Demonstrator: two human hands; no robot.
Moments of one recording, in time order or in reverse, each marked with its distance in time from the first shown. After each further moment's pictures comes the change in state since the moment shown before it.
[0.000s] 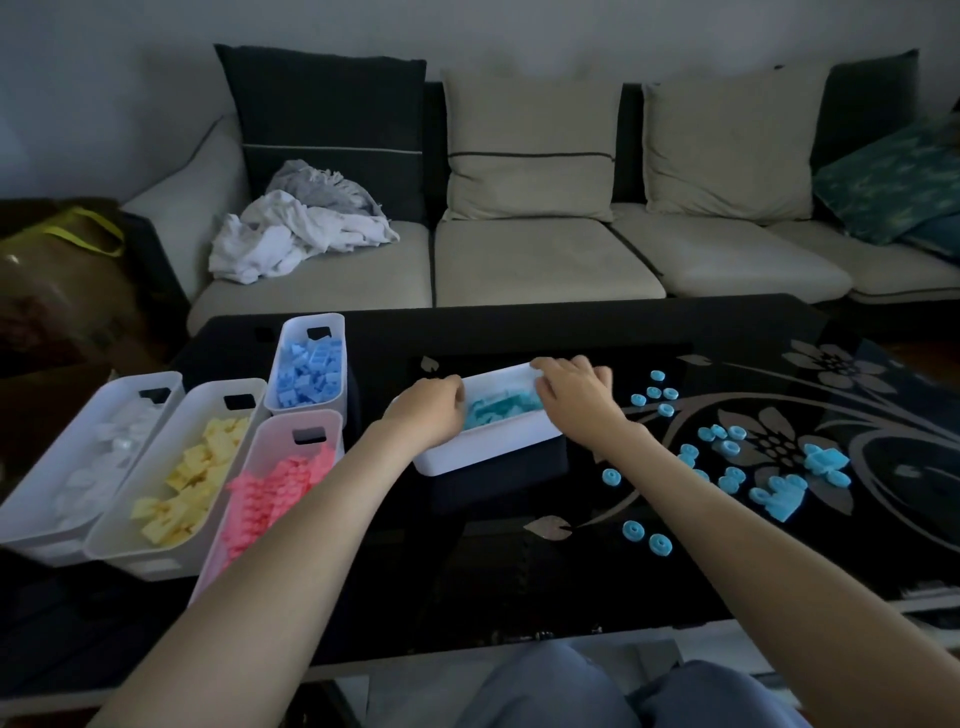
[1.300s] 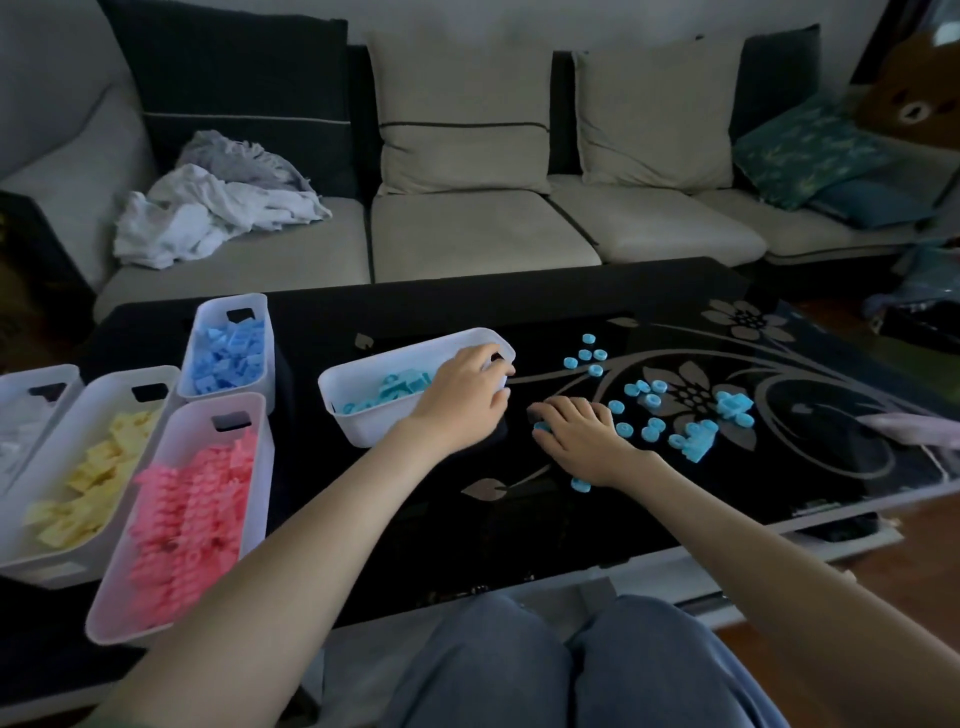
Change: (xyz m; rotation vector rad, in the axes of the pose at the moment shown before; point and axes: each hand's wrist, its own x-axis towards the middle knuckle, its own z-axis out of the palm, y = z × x) left_hand -0.015 0.084 0.044 0.039 0.228 0.516; right_hand -0.086 0.083 0.026 -0.124 -0.222 -0.027
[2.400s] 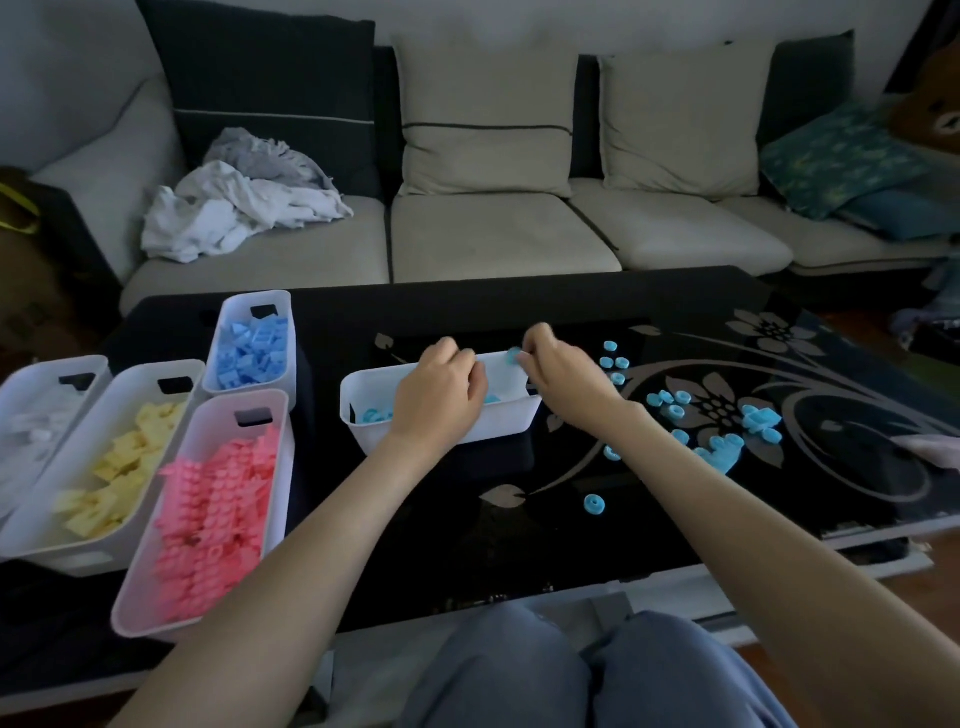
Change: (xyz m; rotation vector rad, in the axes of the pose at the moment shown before) left_hand -0.019 -0.022 -0.007 0.065 0.392 -0.200; right_hand 0.047 -0.049 -0.066 0.285 0.331 0.039
